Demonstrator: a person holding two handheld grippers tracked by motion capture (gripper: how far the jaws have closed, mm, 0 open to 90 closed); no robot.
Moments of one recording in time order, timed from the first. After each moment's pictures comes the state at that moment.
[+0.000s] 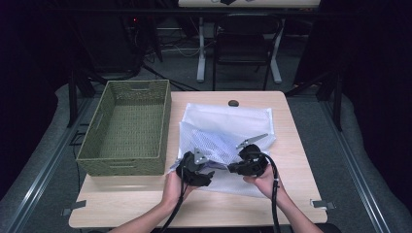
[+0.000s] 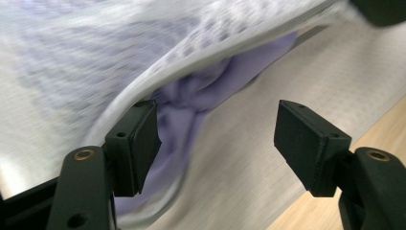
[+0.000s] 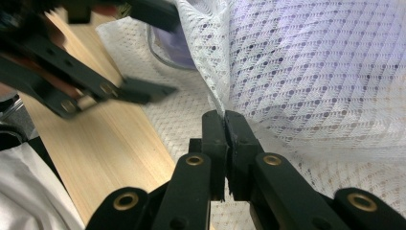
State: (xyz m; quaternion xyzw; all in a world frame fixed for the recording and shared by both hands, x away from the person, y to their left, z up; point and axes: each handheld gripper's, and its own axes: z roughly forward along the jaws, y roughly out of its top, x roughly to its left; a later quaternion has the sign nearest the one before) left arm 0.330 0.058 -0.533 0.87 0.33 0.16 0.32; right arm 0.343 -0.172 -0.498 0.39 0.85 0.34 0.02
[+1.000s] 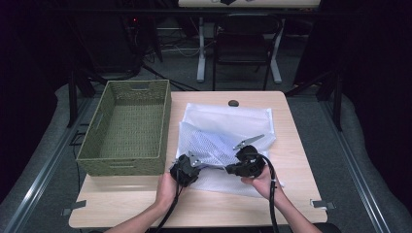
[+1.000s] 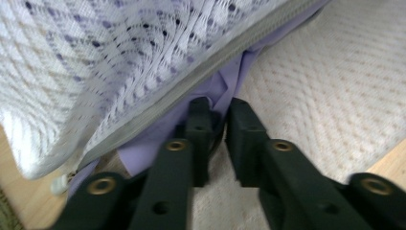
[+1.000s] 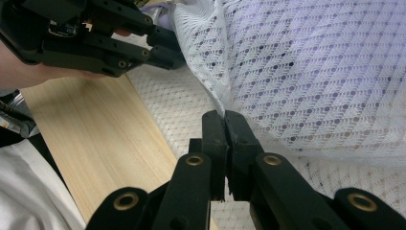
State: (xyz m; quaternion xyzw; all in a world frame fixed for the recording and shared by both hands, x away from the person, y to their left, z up) left arm 0.339 0.063 -0.562 0.88 0.34 0.17 0.28; right arm 0.341 -0.164 -0.500 0.38 0.86 0.34 0.02
